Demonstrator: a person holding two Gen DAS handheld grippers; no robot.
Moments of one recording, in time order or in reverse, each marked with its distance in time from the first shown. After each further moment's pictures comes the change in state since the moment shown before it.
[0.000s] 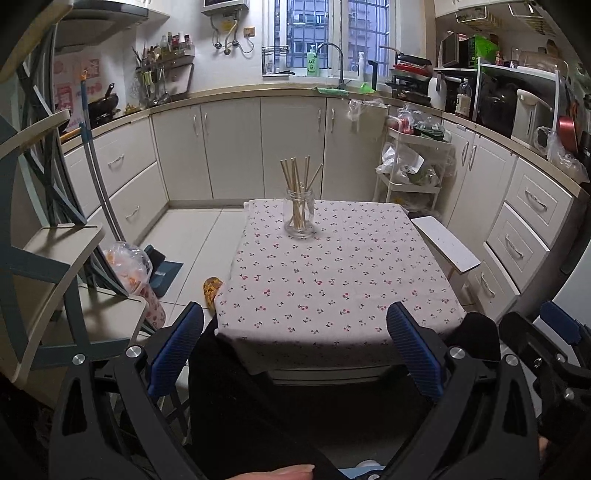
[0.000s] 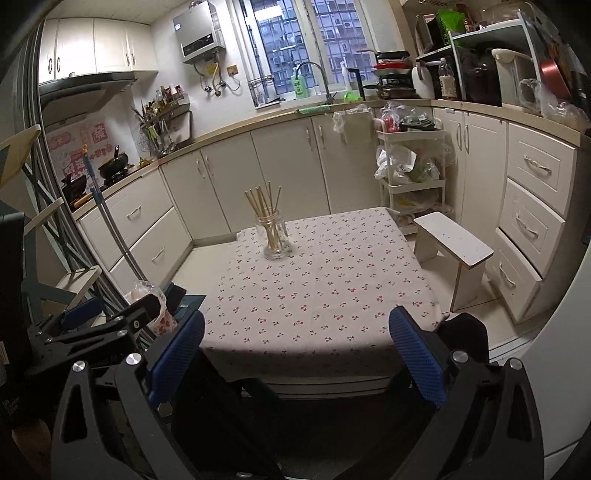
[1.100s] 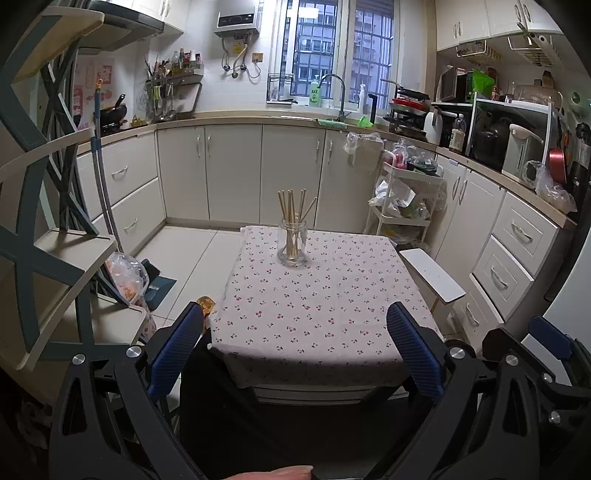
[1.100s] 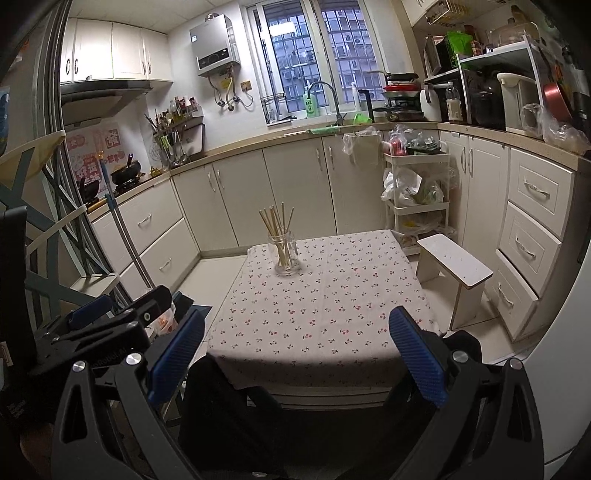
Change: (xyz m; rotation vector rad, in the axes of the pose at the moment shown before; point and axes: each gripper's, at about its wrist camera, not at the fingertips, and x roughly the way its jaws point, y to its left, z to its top) left arm -0.043 0.007 -0.002 -0.059 -0.118 -0.034; right arm -0.038 0.019 0.006 -0.049 -0.065 0.022
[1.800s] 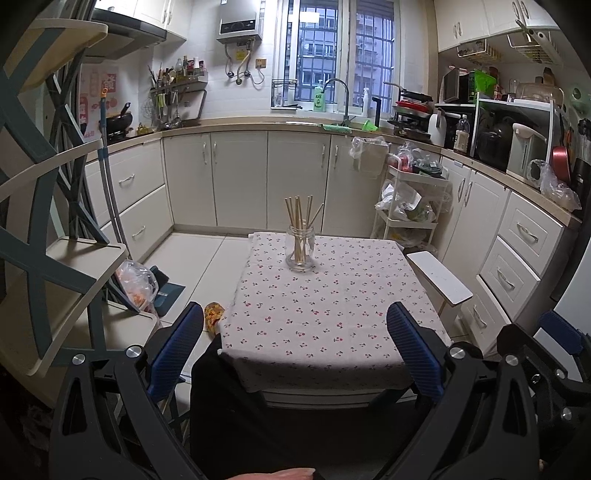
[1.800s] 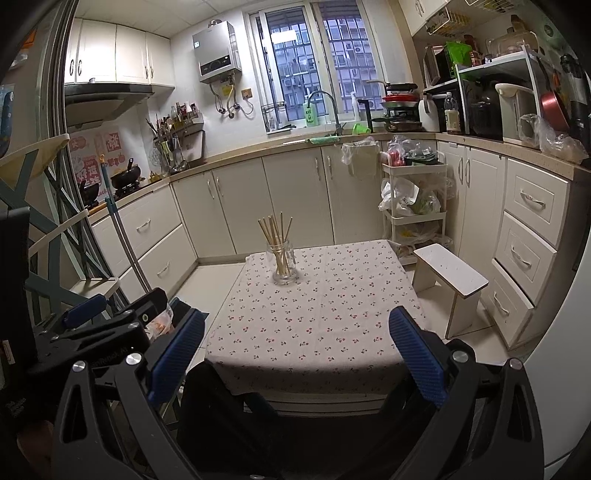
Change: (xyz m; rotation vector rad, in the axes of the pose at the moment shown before) left arm -0.008 -0.004 0.005 0.015 -0.018 0.034; right arm -0.010 -0.001 0.005 -0.012 -0.030 -0.009
